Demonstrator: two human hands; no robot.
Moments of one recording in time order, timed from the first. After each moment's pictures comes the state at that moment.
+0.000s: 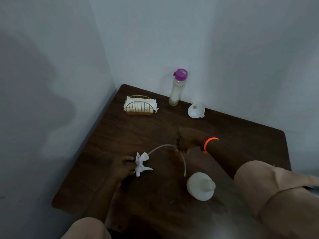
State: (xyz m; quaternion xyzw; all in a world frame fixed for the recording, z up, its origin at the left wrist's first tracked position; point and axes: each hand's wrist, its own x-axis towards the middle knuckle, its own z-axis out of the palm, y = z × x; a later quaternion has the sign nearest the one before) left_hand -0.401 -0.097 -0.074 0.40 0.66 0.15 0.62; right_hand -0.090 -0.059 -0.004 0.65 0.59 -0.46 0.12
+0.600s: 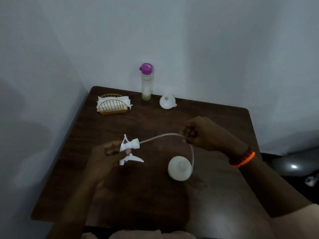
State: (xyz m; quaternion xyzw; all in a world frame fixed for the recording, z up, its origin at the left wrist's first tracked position) left_hand -0.370 -0.127 0.049 0.55 0.51 0.24 0.61; right_hand -0.056 -0.195 0.125 0.69 0.64 -0.32 -0.09
